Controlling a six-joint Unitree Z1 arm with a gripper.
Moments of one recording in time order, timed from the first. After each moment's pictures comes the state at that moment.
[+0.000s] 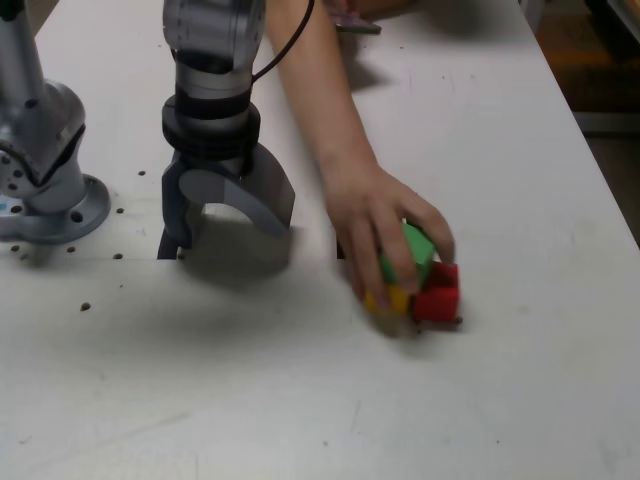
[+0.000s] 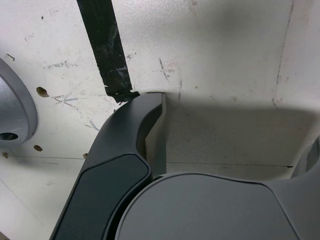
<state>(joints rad) -0.16 1.67 -0.77 0.82 -0.03 -0.06</state>
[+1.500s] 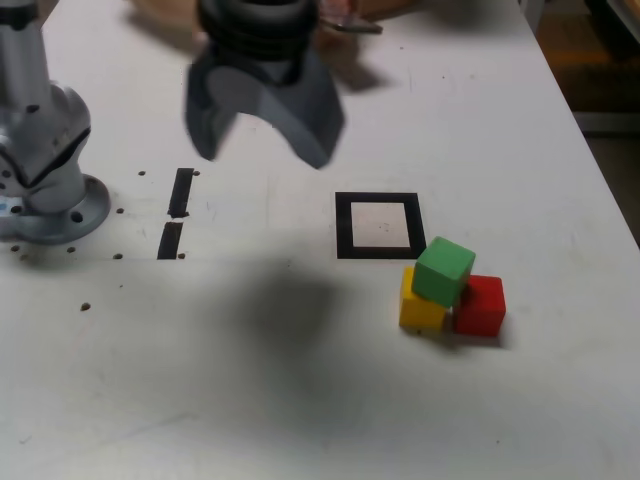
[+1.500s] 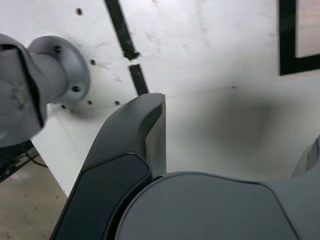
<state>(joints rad) -0.35 1.81 -1.54 1.59 0.08 -0.06</state>
